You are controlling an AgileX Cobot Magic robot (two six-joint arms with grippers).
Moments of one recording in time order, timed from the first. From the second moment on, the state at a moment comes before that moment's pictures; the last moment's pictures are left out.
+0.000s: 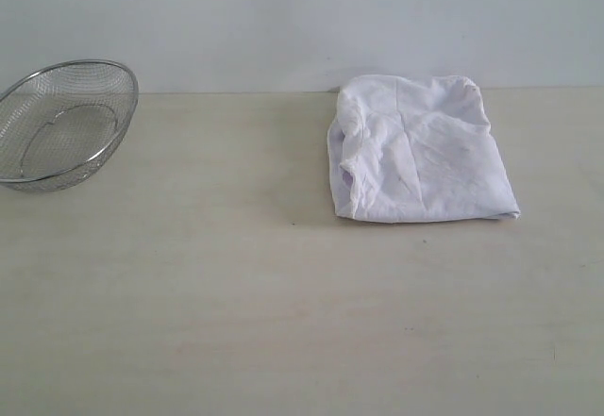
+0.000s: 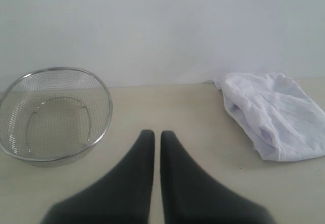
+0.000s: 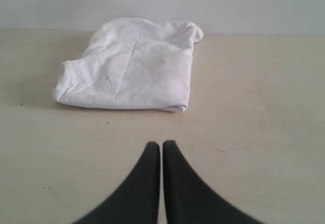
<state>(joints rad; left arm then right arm) 0.06 0.34 -0.38 -0.73 0.42 0.68 0.00 0.01 0.00 0.00 0.33 -0.01</state>
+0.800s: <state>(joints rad) 0.17 0.03 -0.06 -0.27 0.39 -0.13 0.00 0.01 0.00 0.00 0.33 -0.01</state>
